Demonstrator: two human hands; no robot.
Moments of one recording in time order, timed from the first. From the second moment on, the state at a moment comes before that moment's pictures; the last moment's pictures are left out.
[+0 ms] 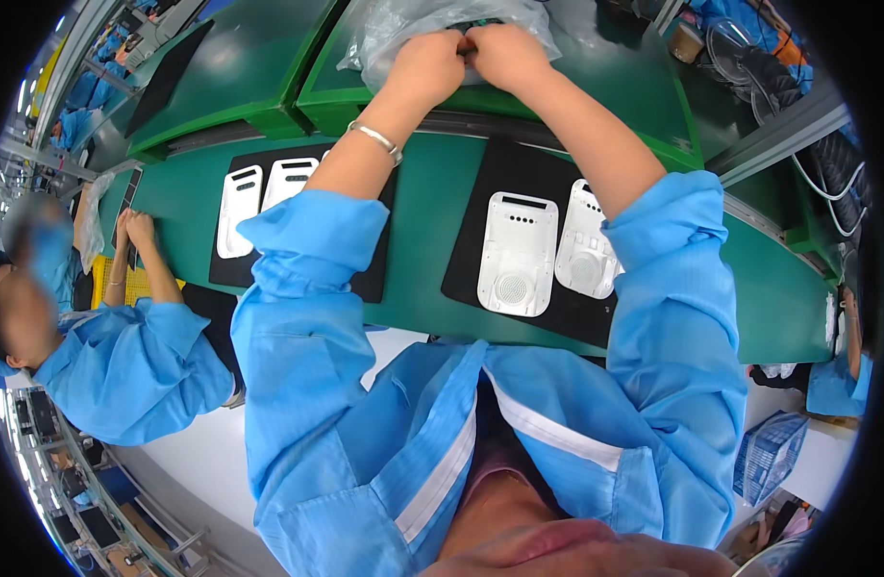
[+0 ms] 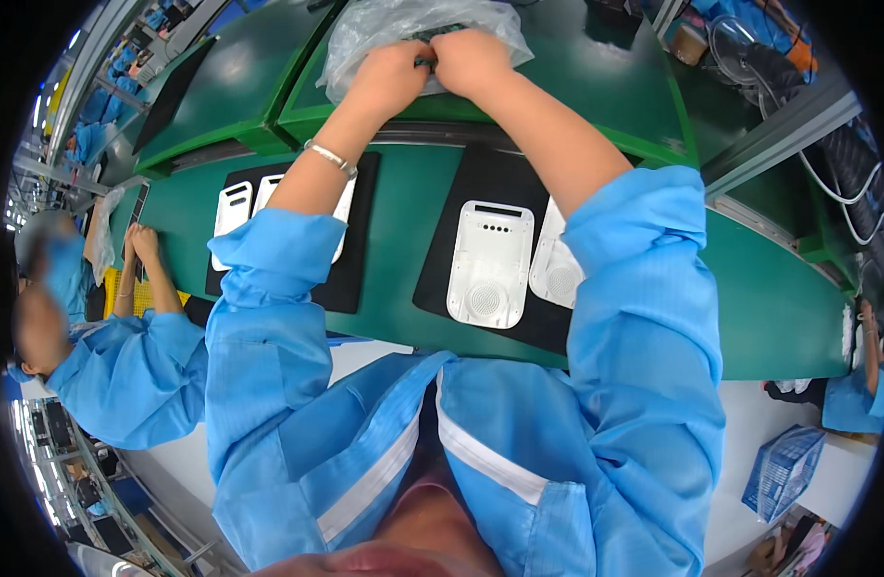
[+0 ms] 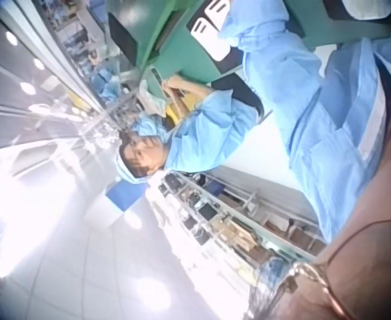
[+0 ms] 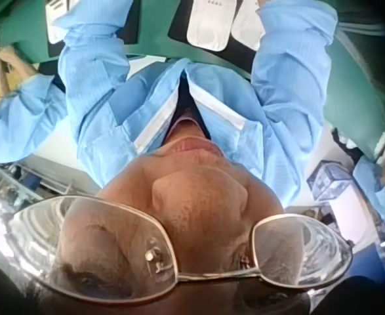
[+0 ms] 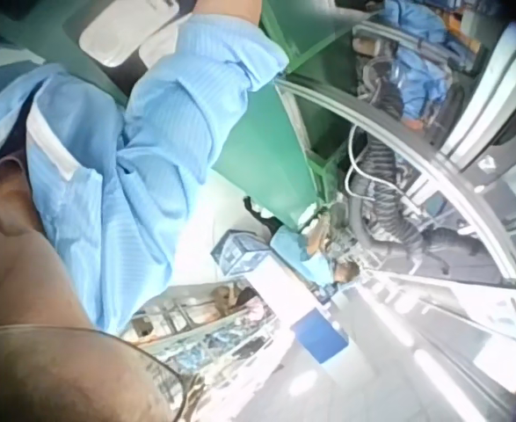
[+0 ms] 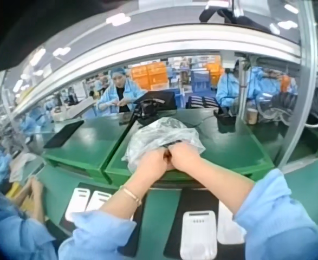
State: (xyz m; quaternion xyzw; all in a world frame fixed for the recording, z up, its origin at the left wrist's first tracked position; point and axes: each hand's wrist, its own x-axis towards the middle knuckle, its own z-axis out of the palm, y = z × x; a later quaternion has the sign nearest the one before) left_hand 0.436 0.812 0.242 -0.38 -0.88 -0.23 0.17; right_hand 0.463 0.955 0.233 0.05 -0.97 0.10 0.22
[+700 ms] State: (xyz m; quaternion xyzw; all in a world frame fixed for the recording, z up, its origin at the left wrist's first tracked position) left_hand 0.341 0.796 0.204 -0.35 -0.92 -0.13 0.07; right_hand 0.656 1.071 0.211 -0.06 -0.78 0.62 0.10
